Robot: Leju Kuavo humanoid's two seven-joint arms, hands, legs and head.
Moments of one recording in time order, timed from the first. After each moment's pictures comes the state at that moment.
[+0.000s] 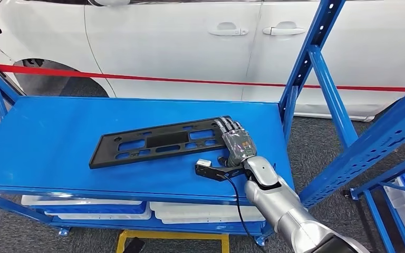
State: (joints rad) left arm -0.13 -0.15 0.09 -0.20 -0.51 0.14 -0.26; right arm -0.73 0.07 0.73 -0.61 1.04 -0.34 -0.24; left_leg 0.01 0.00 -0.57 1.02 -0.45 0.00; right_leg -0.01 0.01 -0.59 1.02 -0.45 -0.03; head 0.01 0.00
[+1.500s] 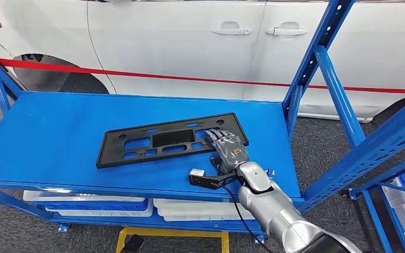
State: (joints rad) left arm -0.15 -0.15 0.11 -0.20 -0.55 0.13 -0.25; right arm -0.75 0.13 0.72 -0.47 1.06 -0.44 -0.31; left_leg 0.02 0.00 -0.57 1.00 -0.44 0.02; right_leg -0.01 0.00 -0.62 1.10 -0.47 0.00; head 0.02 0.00
